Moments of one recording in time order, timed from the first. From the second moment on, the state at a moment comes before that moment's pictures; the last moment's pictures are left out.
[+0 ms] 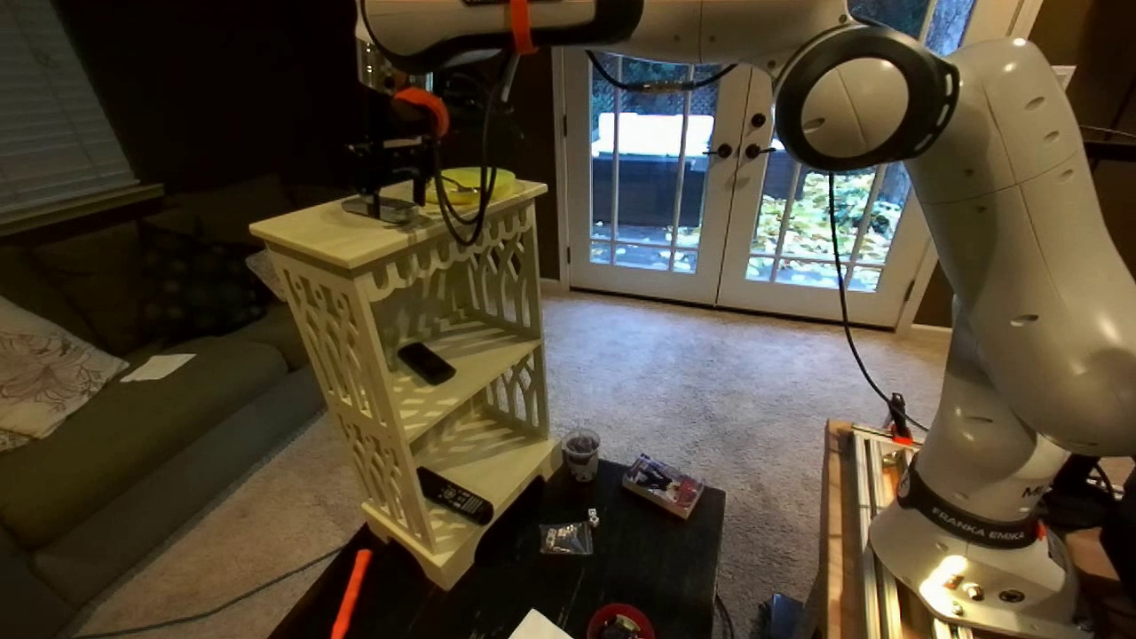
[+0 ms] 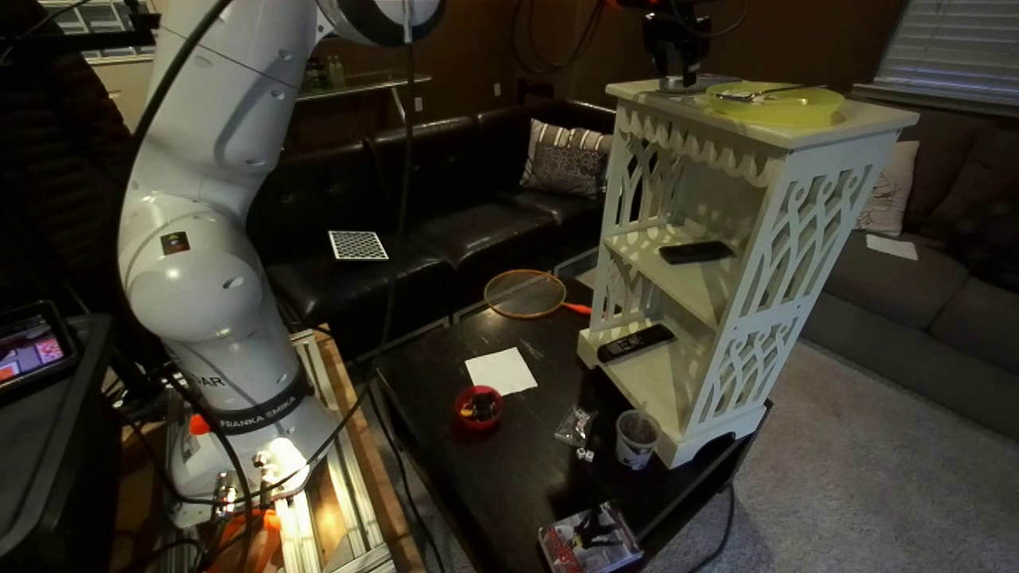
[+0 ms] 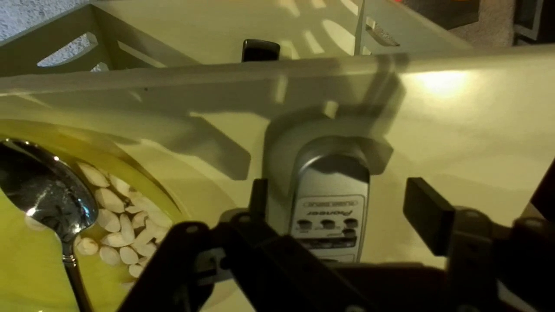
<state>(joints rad) 0.11 0.55 -0.02 -0.99 -0.08 1.85 0.32</state>
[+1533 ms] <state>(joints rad) 0.13 -0.22 -0.01 -1.65 -0.26 1.79 0.08</state>
